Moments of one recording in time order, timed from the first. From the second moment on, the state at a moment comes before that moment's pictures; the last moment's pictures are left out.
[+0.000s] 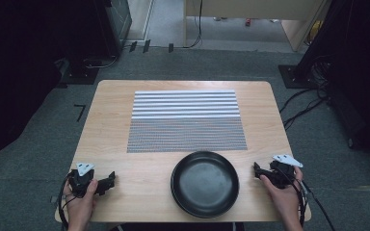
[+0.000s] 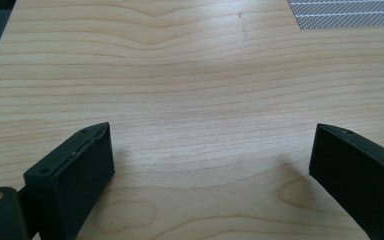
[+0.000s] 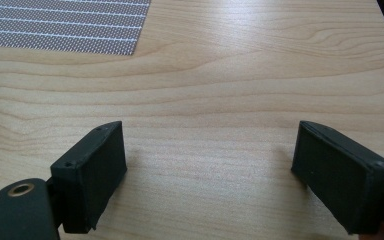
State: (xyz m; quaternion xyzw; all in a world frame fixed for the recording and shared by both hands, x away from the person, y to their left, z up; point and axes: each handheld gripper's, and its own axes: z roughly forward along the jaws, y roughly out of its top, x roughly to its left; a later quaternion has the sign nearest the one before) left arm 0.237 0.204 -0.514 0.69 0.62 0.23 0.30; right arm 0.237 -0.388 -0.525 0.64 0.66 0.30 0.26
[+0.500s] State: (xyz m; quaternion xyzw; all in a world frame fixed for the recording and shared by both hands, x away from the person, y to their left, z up) left arm 0.236 0.174 -0.502 0.70 0.59 0.17 0.36; right arm 0.229 -0.389 -0.516 0.65 0.63 0.32 0.26
